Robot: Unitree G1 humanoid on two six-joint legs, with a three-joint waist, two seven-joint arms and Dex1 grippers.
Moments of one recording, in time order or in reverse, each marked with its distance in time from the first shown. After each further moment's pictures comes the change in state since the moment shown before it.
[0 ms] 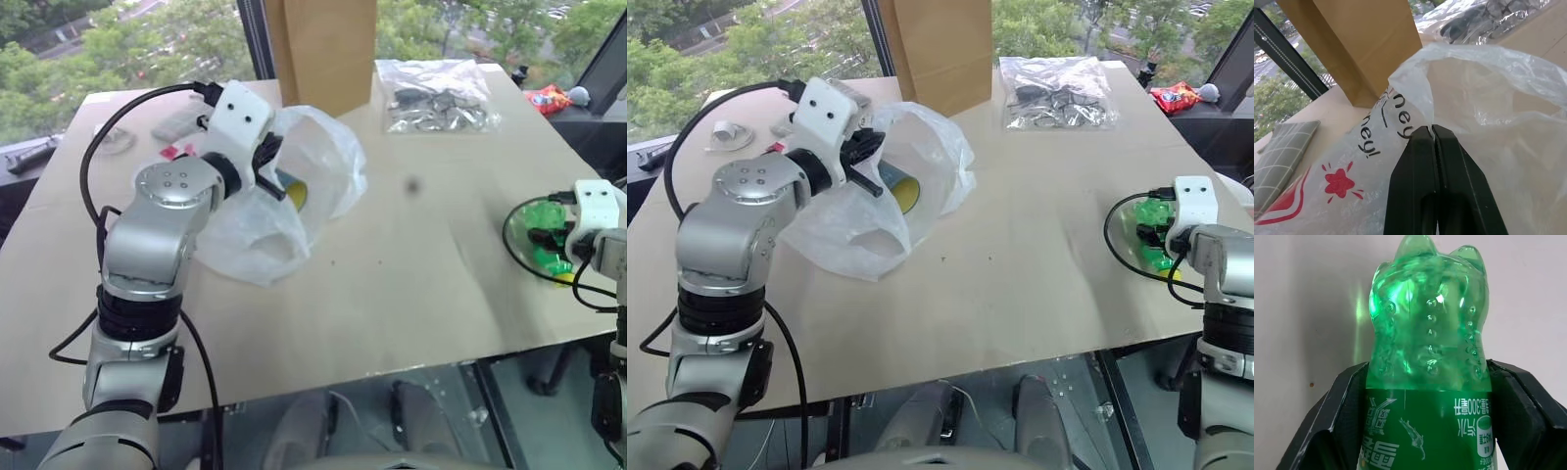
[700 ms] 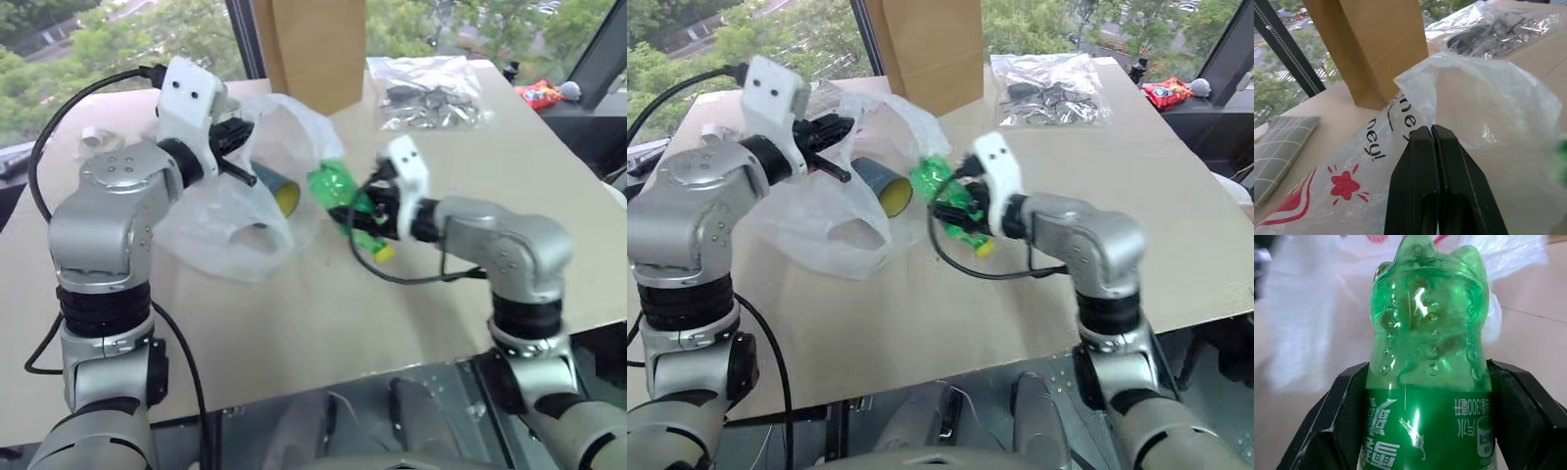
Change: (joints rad) left arm -0.013 0.066 0.178 0.048 -0.150 0.035 -0.088; right arm -0.329 0.570 0.377 -0.120 0.266 -0.077 0.062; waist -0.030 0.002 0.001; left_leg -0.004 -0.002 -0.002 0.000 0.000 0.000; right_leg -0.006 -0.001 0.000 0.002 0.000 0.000
